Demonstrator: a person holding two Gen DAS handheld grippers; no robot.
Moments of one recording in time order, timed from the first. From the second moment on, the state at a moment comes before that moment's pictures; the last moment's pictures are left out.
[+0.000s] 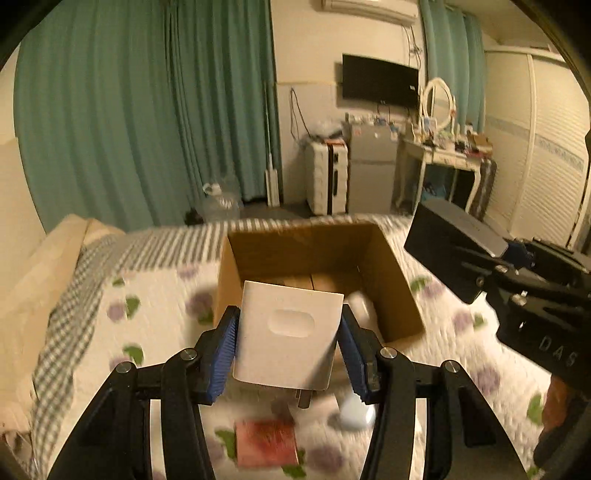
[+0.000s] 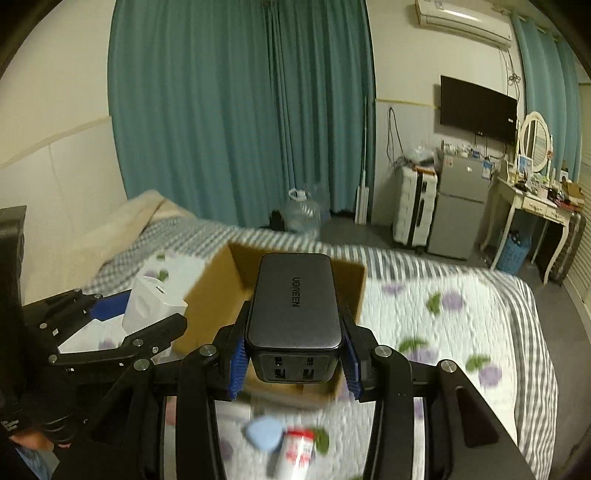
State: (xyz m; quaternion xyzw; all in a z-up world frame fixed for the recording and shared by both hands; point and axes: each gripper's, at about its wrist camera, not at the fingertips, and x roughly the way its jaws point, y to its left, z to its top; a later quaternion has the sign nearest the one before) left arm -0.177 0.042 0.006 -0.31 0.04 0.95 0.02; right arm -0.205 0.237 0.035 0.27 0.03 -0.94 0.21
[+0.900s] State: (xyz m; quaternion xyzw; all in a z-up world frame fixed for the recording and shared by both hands) left arm -0.282 0.049 -0.077 -0.40 0.00 0.92 0.03; right arm -0.303 0.238 -0.010 0.31 0.01 -0.93 0.18
